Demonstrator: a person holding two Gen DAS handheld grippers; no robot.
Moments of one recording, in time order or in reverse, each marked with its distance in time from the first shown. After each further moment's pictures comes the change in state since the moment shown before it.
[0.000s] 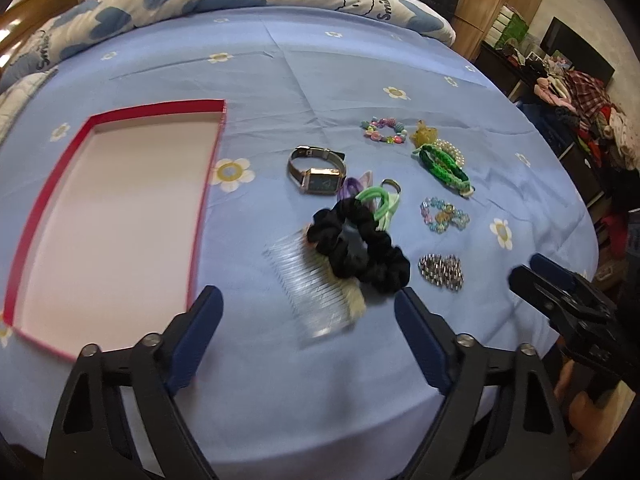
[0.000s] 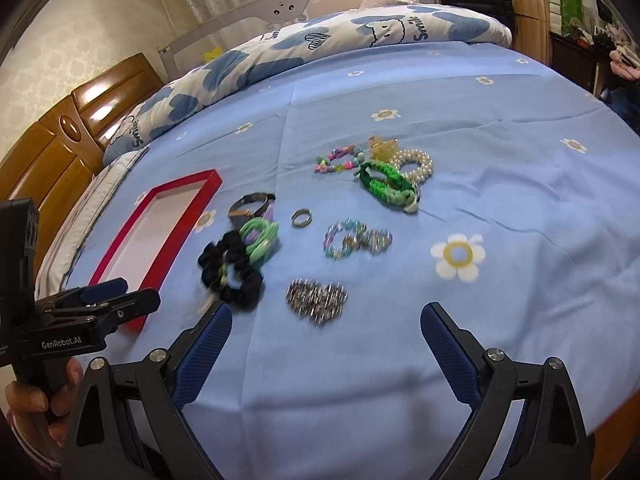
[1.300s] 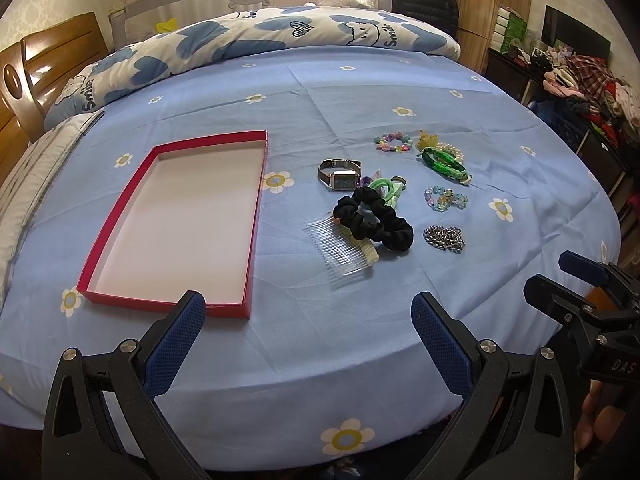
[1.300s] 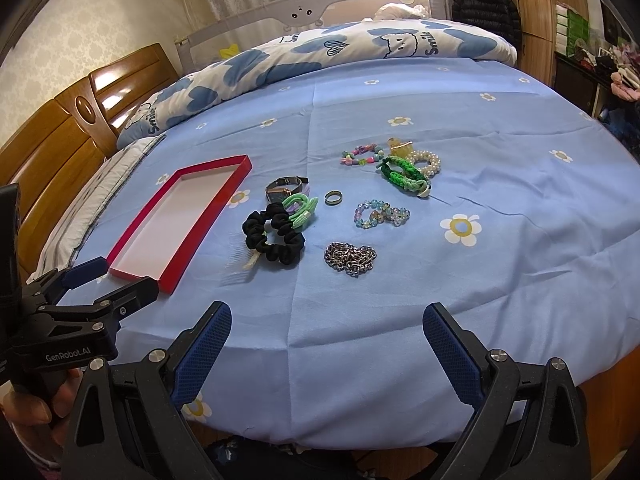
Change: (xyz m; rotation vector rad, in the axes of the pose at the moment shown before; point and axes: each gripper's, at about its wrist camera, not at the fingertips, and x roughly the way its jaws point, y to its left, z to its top) left arm -0.075 -0.015 -0.061 0.077 -0.152 0.185; right arm -0.054 0.045 -0.039 -0.065 -0.020 -0.029
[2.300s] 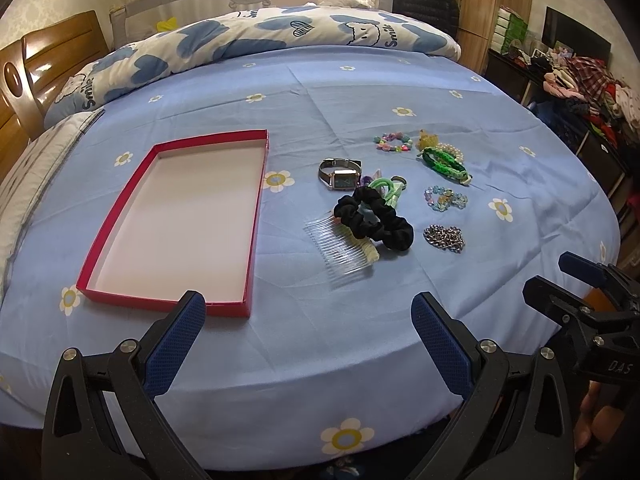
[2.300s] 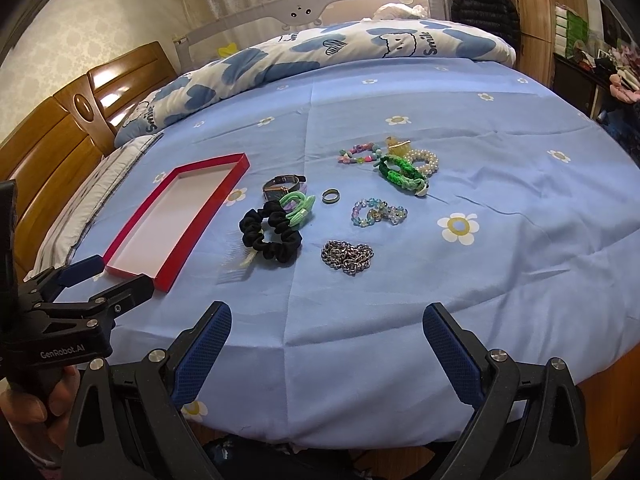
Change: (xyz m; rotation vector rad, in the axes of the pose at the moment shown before) left arm -0.001 0.001 0.001 0.001 0.003 -0.006; right arm 0.001 -0.001 -0.001 -0.003 0.003 -0.007
